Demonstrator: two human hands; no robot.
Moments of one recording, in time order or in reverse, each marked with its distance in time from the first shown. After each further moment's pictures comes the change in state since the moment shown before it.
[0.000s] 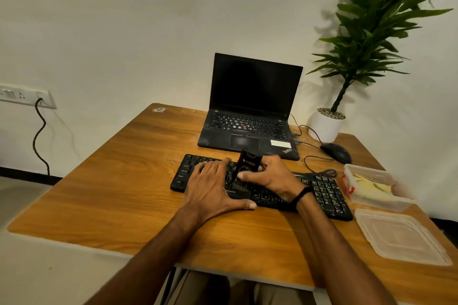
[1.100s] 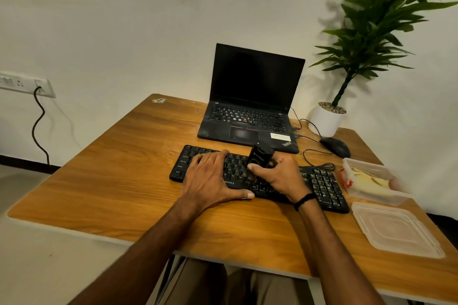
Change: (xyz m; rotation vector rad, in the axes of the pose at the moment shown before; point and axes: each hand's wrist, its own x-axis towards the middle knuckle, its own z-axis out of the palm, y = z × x) left_hand -0.002 -0.001 -0.001 -0.028 0.005 -0.014; right_hand -0.025 0.006 -0.003 -0.124 0.213 -0.077
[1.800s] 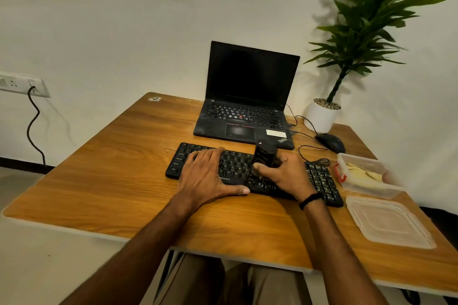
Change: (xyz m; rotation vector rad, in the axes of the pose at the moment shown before) left_hand 0.000 0.000 -0.001 0.005 -0.008 -0.003; right_hand -0.013 0.006 -0.019 -0.137 0.017 -0.044
